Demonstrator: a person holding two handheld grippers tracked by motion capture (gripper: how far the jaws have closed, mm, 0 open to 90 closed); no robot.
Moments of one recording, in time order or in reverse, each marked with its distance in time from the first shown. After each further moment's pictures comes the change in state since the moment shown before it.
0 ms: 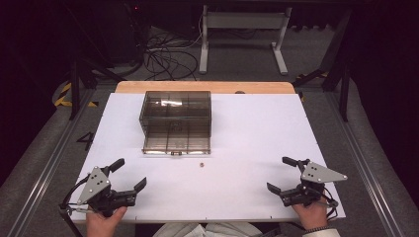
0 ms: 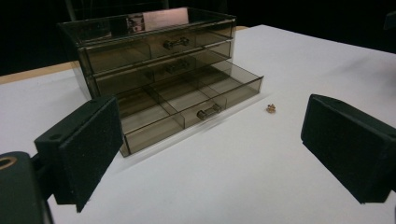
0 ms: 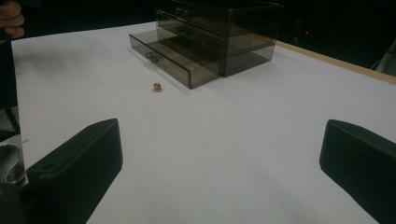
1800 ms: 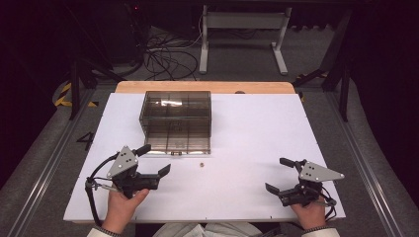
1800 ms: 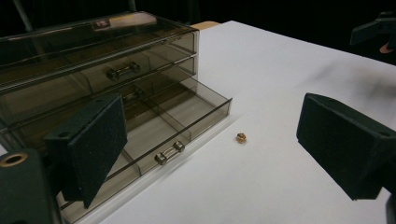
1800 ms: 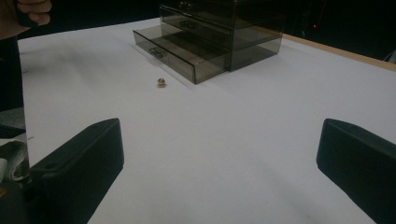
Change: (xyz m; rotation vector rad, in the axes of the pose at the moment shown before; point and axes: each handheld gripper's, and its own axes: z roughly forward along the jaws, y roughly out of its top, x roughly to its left) left arm -0.017 0.044 0.057 0.072 -0.130 0.018; right arm -0.002 -0.004 0.005 0.015 0.027 0.020
